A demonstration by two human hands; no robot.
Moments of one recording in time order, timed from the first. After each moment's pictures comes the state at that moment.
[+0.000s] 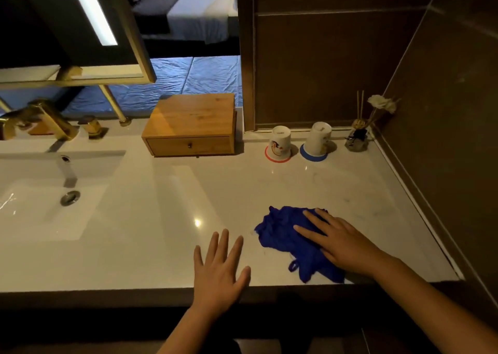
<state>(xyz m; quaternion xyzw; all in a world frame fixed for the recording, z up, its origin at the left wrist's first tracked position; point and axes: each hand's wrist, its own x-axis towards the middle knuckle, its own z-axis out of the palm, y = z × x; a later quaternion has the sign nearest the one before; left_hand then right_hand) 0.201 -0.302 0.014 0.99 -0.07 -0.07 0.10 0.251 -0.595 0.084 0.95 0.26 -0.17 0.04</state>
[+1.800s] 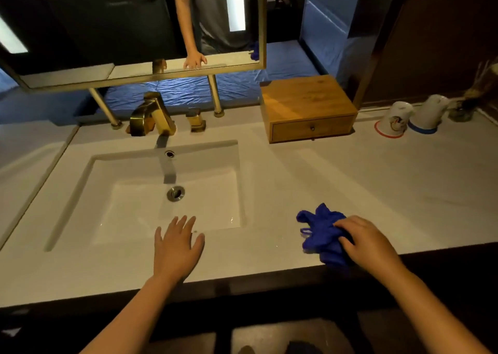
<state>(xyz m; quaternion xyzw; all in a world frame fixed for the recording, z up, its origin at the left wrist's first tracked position) 0.254 0.164 0.028 0.99 0.01 -0.04 0.11 0.199 -0.218 0.097 0.97 -0.03 -0.06 -0.23</state>
